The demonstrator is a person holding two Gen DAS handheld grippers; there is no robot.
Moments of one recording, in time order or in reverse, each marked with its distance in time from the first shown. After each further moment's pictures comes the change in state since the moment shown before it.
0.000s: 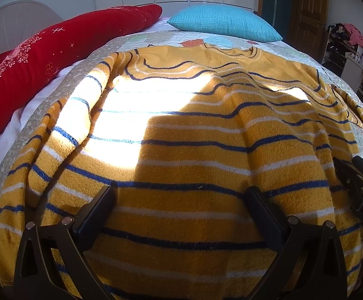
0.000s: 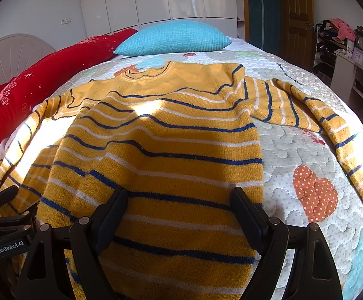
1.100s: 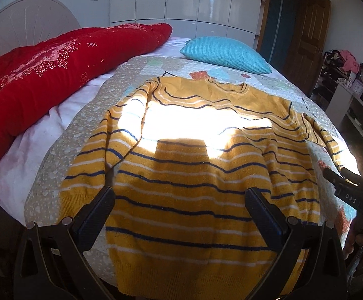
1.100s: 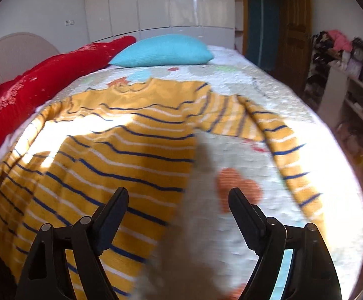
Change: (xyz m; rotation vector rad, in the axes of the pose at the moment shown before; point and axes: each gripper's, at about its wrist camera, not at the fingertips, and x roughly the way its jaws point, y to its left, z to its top) left arm -0.132 0.039 -0.022 -0.091 -0.090 -0.058; right arm -0.079 -0.072 -0.008 -0.067 -0.048 -0.095
